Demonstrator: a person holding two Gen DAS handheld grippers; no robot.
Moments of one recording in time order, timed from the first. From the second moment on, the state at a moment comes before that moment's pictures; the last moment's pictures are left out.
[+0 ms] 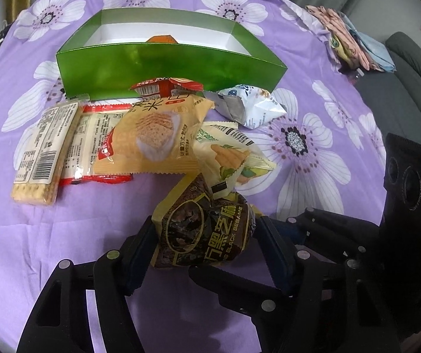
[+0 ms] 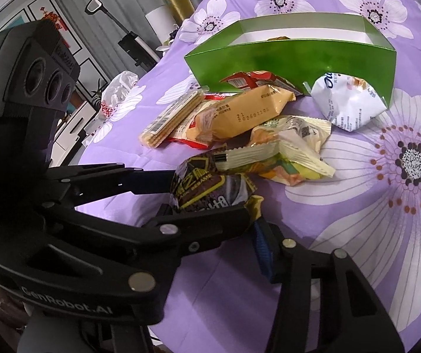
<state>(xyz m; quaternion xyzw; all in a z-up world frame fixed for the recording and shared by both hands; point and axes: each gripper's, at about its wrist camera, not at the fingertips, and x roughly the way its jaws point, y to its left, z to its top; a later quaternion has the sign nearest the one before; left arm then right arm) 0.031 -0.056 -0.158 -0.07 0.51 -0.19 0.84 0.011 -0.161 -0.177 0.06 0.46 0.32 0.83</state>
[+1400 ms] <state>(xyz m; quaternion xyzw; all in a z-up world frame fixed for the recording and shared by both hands) 0.053 -0.076 -0.048 -0.02 0.39 -0.19 0.90 0.036 -0.182 -0.081 0.05 0.31 0.33 0.89</state>
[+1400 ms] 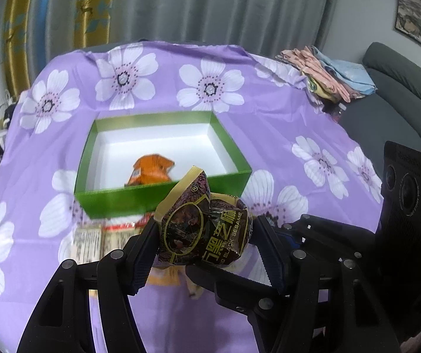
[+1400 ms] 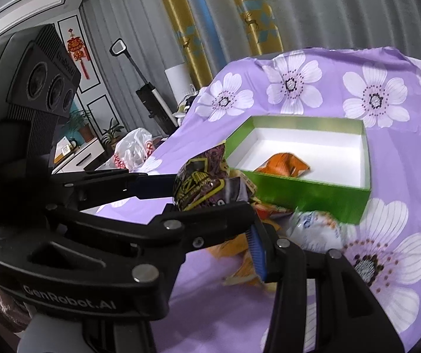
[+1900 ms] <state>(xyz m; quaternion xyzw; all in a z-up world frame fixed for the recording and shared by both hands) 0.117 -0.096 -0.038 -0.02 0.37 -0.21 0.90 0.098 -0.201 -0.067 0.04 0.29 0.30 0.91</state>
